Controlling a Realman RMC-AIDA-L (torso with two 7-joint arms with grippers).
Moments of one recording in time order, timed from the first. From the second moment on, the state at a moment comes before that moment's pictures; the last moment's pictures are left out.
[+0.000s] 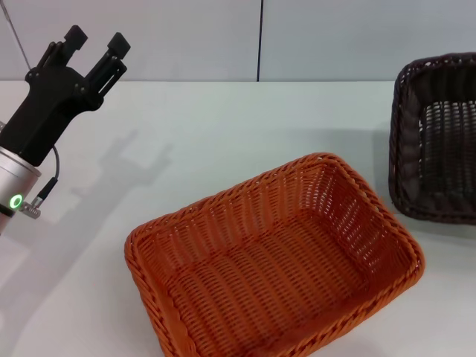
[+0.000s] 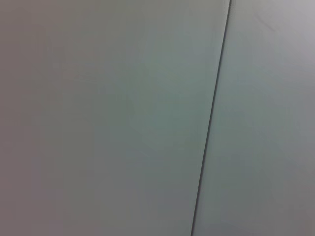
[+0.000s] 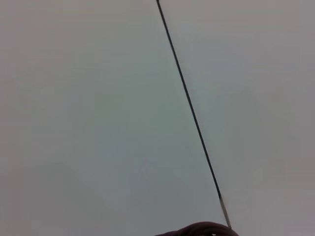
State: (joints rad) left arm -0.41 -2.07 1.38 0.36 0.39 1.34 -0.74; right arm 0.40 2.00 -0.05 -0.90 -1.86 -1.35 1.61
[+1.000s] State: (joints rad) left arm -0.40 -2.07 1.38 0.32 0.36 1.33 -0.72; right arm 0.44 2.01 -0.31 -0.98 -1.46 -1.55 1.74
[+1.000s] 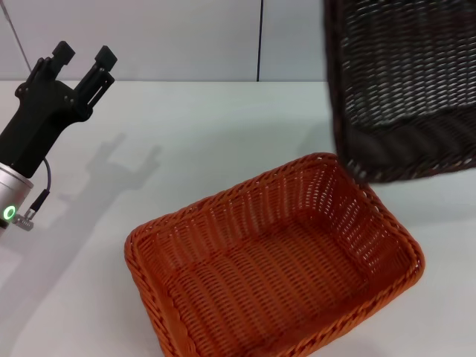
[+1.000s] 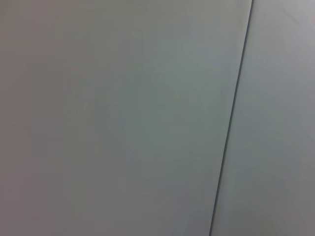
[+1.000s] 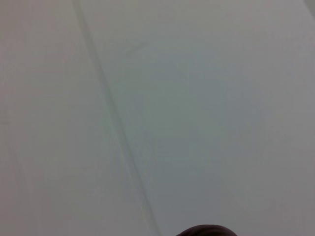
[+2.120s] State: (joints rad) left arm -0.42 -2.07 1.38 0.30 0.36 1.31 -0.69; right arm 0.51 2.08 -0.74 -0.55 -1.43 -1.53 1.69
